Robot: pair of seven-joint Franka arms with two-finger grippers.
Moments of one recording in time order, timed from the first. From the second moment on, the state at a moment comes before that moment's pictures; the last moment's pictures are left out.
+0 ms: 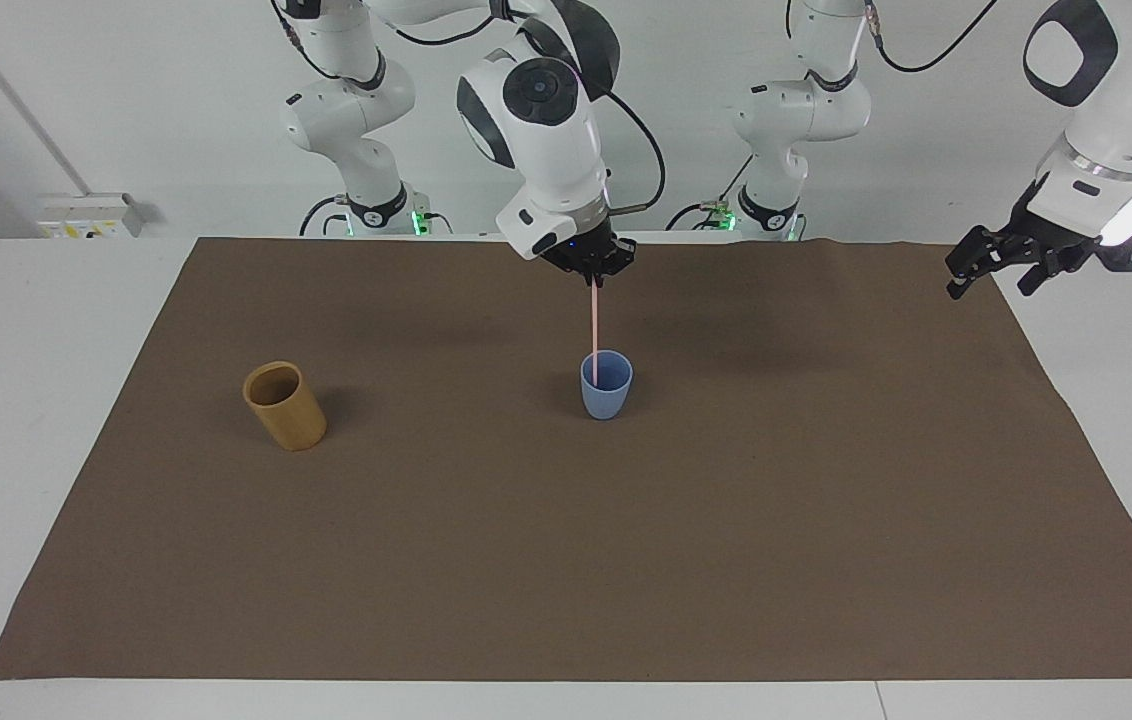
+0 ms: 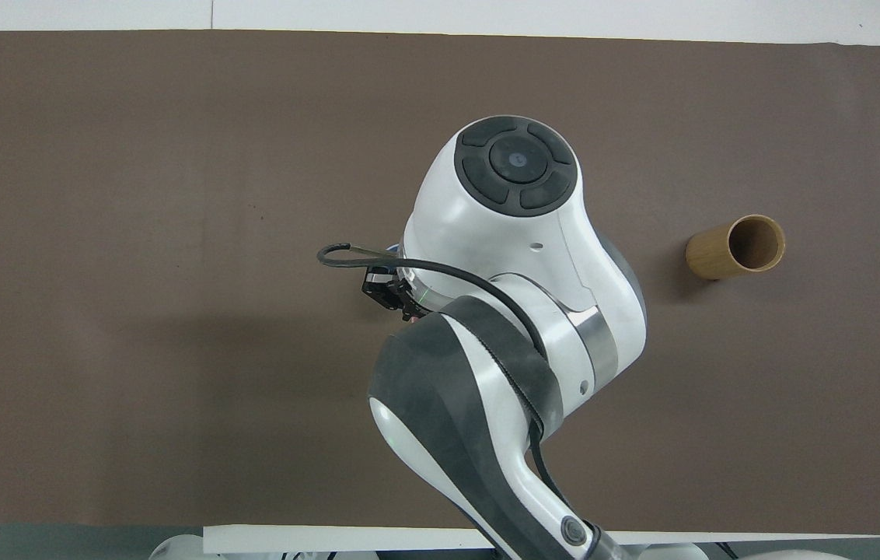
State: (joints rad) left arm -0.05 -0.06 0.06 -1.71 0.01 1.65 0.09; right arm 0.67 0.20 -0.05 -1.59 0.30 1.75 0.79
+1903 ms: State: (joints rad) left arm -0.04 -0.06 0.06 -1.71 0.01 1.67 0.10; right arm 0.02 0.02 -0.06 -1.43 -0.05 1.35 -0.09
